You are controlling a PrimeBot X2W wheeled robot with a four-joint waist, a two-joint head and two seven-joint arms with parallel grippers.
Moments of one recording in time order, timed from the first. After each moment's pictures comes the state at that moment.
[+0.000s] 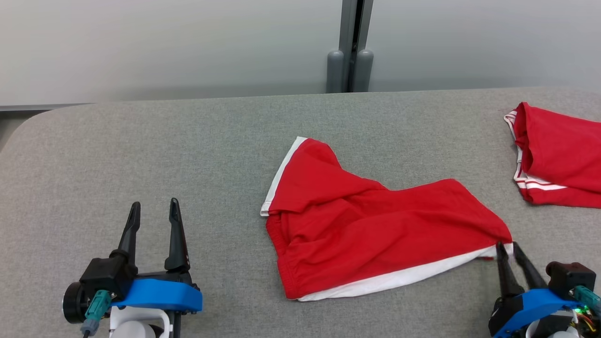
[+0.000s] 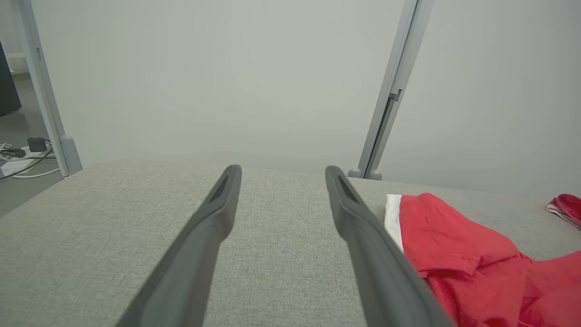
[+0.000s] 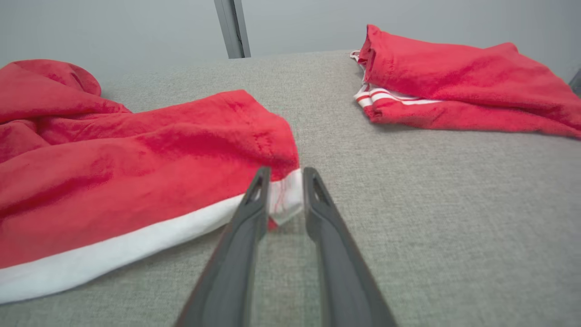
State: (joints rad) left arm -0.11 0.05 -0.04 0.25 -0.20 -0.06 -0.26; right arm -0.16 -0.14 -0.09 0.57 0.18 0.13 -0.25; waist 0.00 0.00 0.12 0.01
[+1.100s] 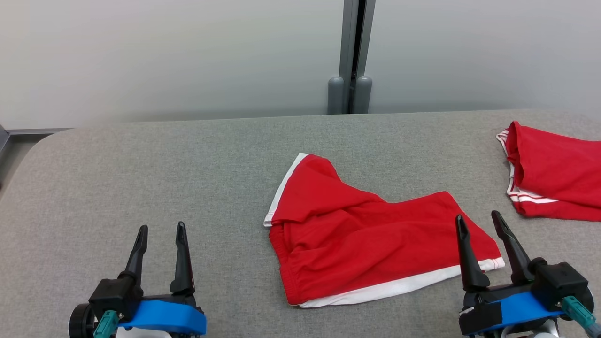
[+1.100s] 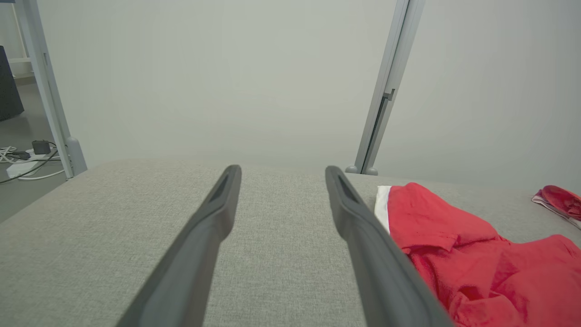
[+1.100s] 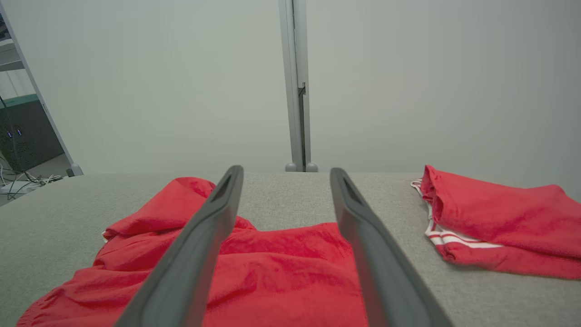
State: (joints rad) left arm -0.04 0.05 -0.05 0.24 -0.19 -0.06 -0.26; right arm -0.03 -0.05 -0.01 0.12 0.13 0.13 -0.24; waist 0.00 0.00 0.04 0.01
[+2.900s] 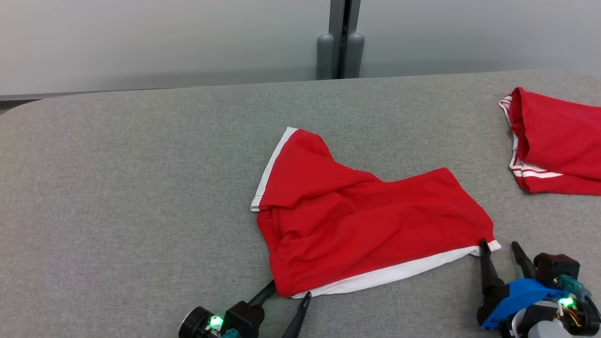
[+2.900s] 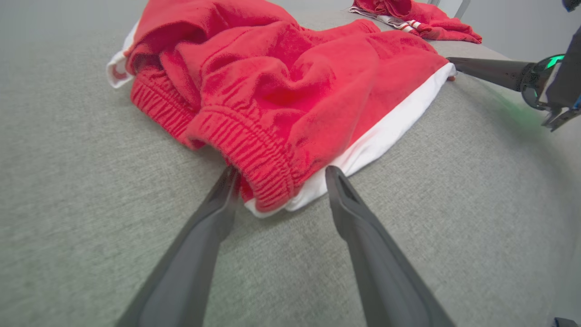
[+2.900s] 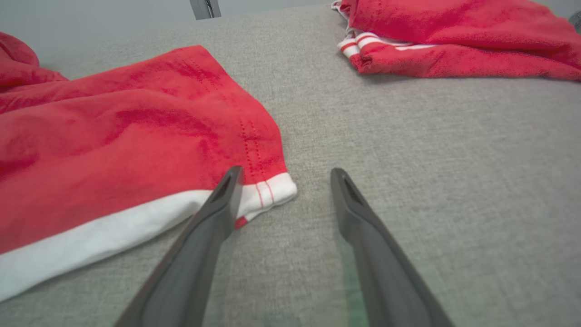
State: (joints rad) left arm -0.13 0.15 -0.65 0.49 -0.29 -0.13 -0.26; right arm -0.26 -0.09 -0.18 0.73 0.10 0.13 -0.26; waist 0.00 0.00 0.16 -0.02
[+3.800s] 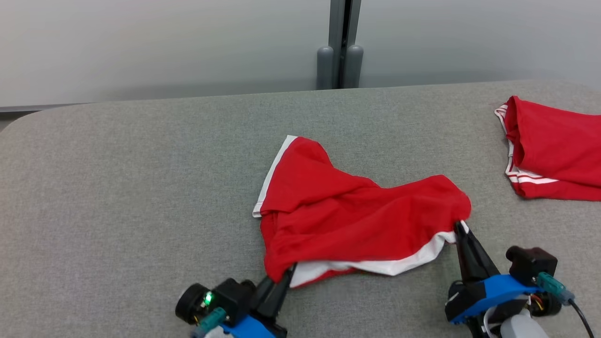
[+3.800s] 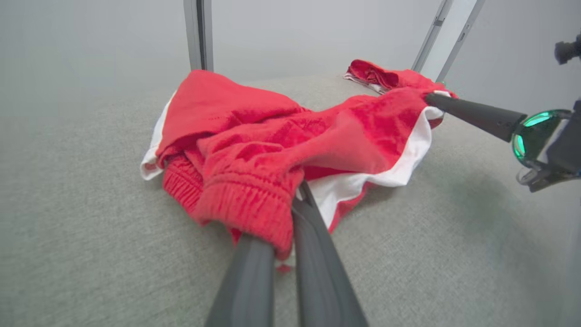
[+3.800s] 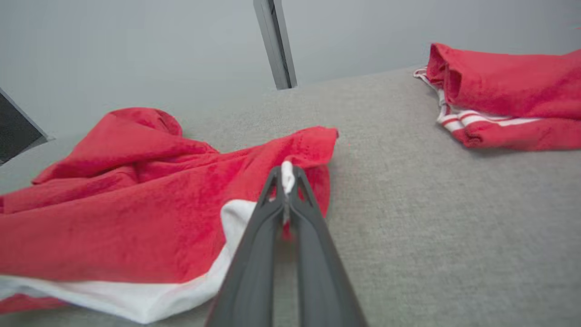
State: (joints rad) left arm -0.17 0.16 -0.66 0.42 -0.36 -0.13 -0.26; right arm -0.19 -0.07 0.02 0.53 0.26 0.13 -0.26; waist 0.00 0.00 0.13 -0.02
